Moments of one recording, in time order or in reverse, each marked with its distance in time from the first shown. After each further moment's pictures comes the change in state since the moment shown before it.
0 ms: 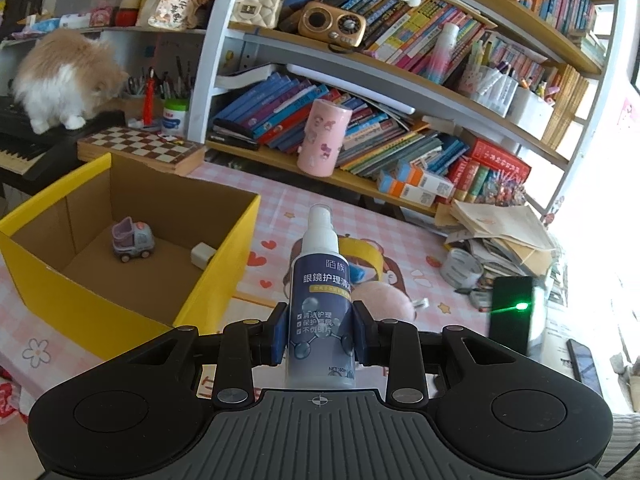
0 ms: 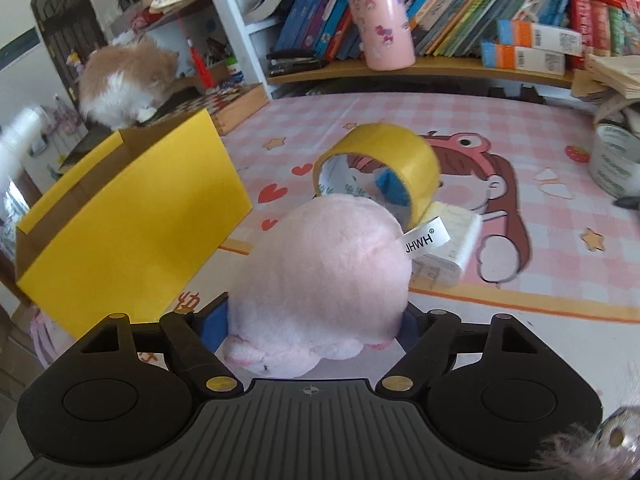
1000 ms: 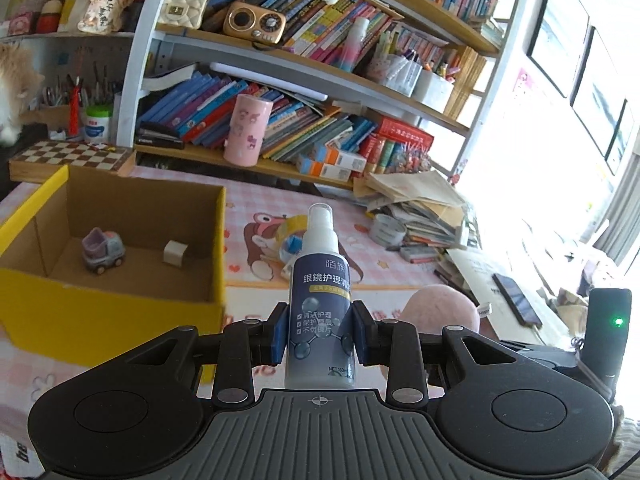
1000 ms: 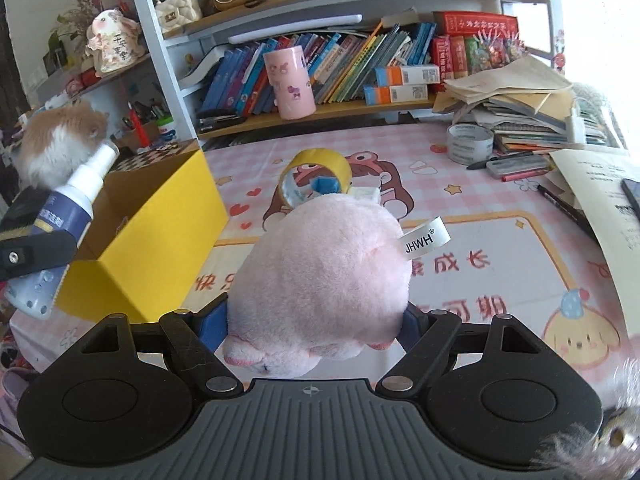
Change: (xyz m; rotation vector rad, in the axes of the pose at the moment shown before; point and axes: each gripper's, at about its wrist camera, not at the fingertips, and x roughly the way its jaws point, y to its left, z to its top) left arm -0.047 0.089 -0.006 0.161 0.048 -0.329; right arm -0.116 0.104 -0.082 0.169 -0.182 -0.329
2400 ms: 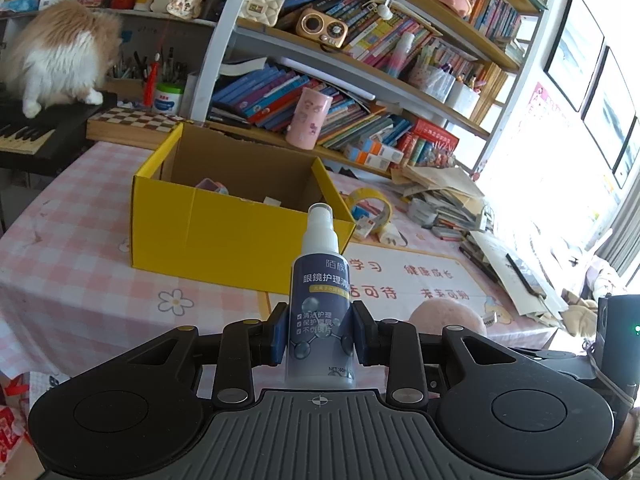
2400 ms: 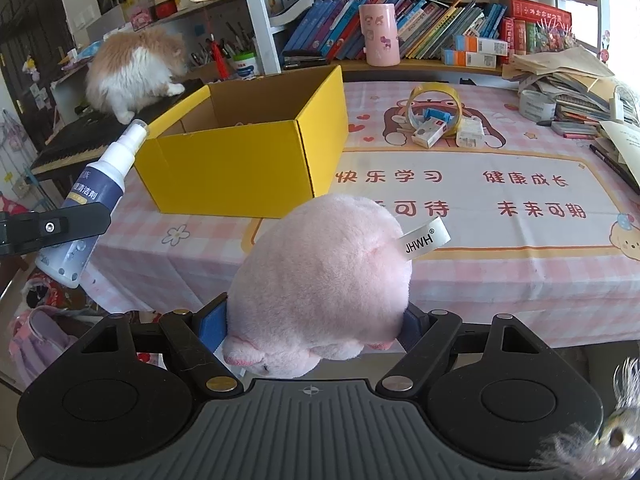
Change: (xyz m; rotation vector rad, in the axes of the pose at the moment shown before) left arm -0.110 0.096 -0.056 -0.063 0.008 0.030; right arm -0.041 0.143 -0.086 -0.091 0.112 0.061
